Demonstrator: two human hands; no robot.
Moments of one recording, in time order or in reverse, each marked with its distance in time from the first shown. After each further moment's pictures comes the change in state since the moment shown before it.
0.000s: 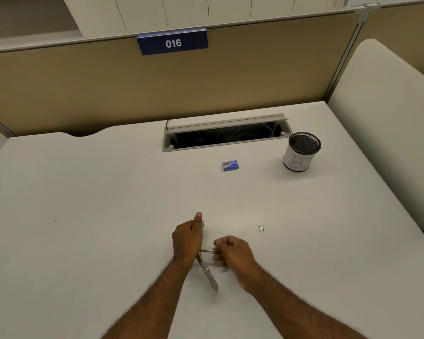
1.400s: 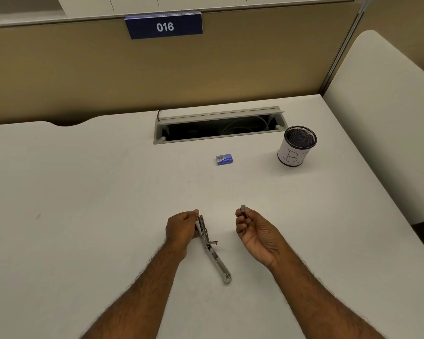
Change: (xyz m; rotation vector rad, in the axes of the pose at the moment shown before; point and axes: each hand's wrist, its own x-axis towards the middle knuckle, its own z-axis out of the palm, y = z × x) left_hand 0.022 -0.005 0.011 -0.469 -0.168 -0.335; right_hand 0.014 -0.039 -0.061 0.919 -0.190 0.059
